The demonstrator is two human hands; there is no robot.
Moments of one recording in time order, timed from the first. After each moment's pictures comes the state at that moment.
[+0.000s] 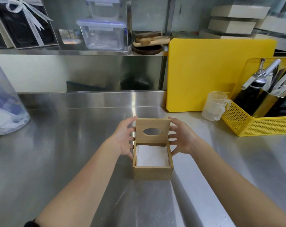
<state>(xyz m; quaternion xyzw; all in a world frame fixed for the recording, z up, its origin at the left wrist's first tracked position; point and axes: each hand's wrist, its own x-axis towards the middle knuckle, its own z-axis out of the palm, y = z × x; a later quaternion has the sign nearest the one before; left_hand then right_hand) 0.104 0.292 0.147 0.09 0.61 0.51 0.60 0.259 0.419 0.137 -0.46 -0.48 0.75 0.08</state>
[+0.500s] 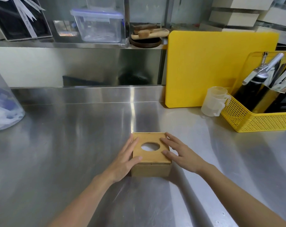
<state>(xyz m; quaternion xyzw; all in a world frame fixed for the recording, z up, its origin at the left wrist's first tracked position) 0.121 0.244 0.054 0.49 0.70 0.38 0.35 0.305 0.404 0.079 -0.27 -0.89 0.37 0.05</state>
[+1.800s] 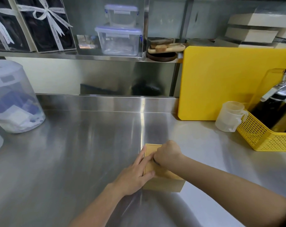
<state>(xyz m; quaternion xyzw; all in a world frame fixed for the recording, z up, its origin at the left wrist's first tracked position) 0.125 0.237 0.077 0.55 0.76 0.21 0.27 0.198 0.369 0.118 -0.11 -0.92 -0.27 -0.27</state>
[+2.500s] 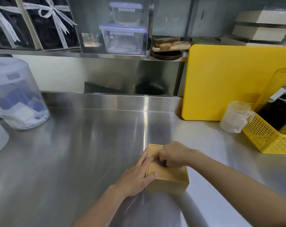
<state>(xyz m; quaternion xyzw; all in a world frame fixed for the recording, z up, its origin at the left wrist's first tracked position) 0.128 0.233 0.073 0.54 0.76 0.23 0.27 0.210 0.388 0.137 -0.04 -0.97 -0.04 -0.23</state>
